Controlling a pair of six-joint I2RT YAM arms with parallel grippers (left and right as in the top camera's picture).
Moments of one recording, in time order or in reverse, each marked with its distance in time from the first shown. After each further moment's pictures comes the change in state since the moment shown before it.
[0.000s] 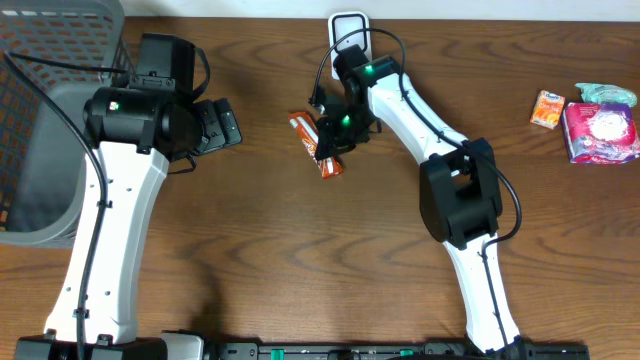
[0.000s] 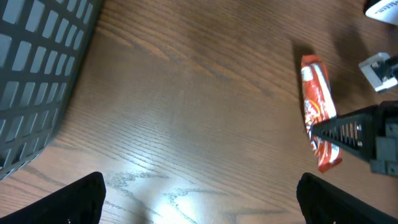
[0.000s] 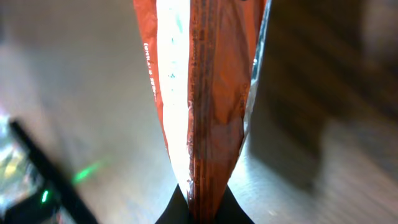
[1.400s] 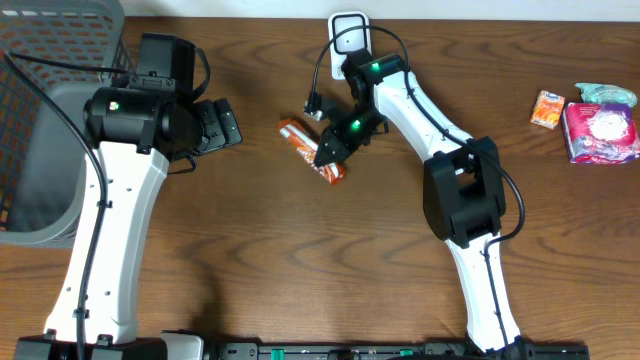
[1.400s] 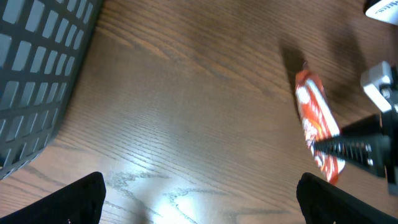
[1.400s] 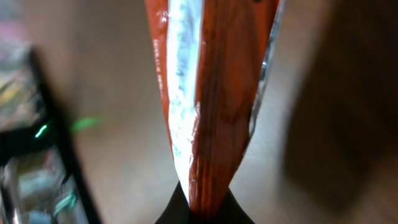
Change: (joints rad) left arm 0.000 0.000 0.000 0.000 0.000 0.000; right arm -0.023 0.000 -0.002 -0.074 -0.101 -0.340
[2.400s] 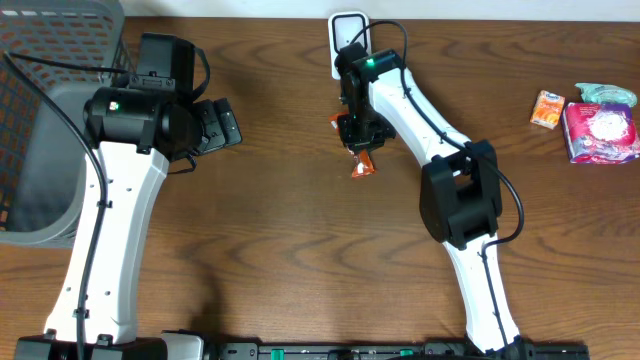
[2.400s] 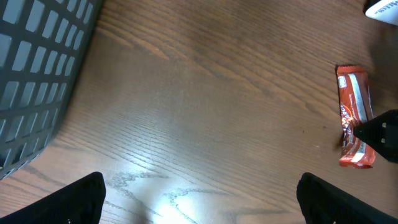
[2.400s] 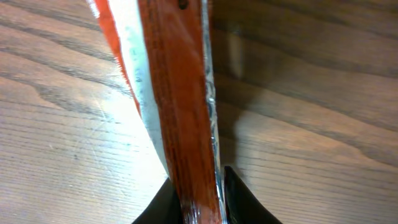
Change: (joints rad) left arm 0.000 0.000 0.000 0.000 0.000 0.000; right arm 0.029 0.000 0.066 -0.060 0.650 0.642
